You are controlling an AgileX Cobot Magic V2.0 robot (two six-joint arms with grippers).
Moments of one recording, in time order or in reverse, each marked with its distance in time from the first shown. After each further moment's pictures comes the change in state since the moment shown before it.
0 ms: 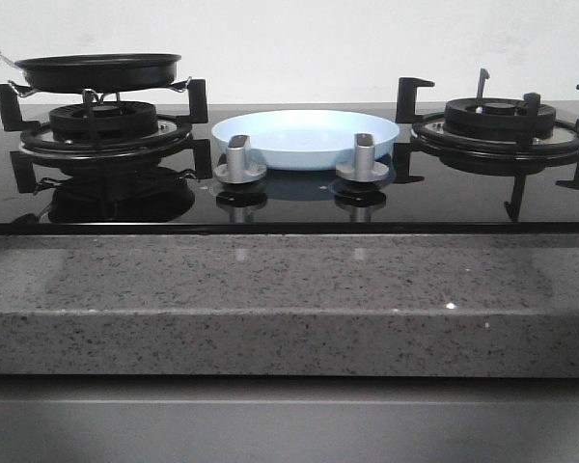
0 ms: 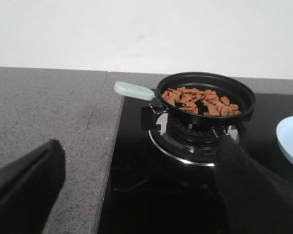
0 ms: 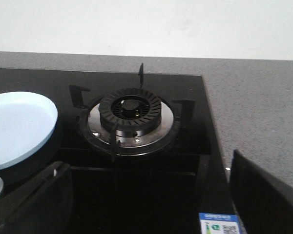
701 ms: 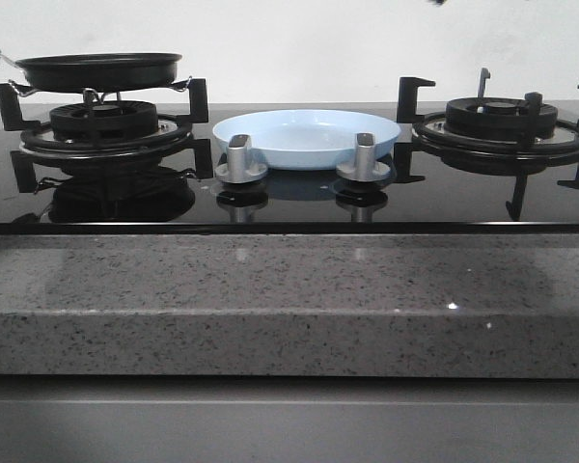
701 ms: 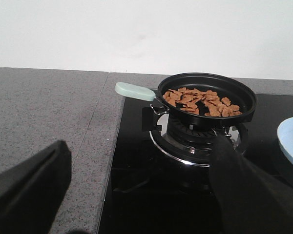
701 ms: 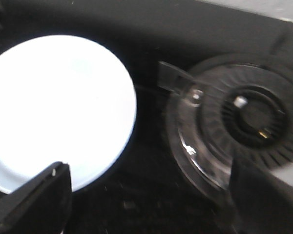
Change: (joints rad) left arm 0.000 0.000 0.000 0.000 -0.003 0.000; right arm 0.256 0.917 -0.867 0.012 0.474 -0.021
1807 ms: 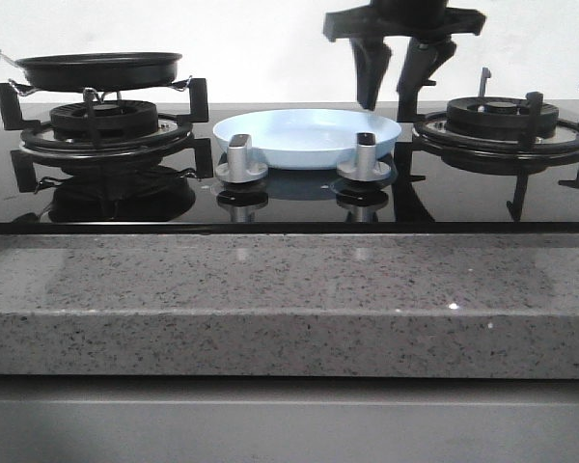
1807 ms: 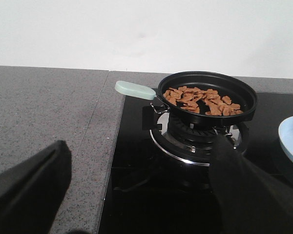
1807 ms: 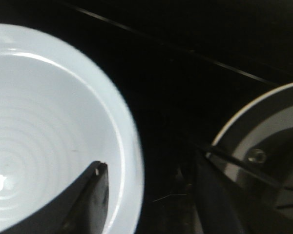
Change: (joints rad) left arm 0.000 0.005 0.000 0.000 0.000 0.000; right arm 0.002 0.628 -0.775 0.016 0.446 -0.044
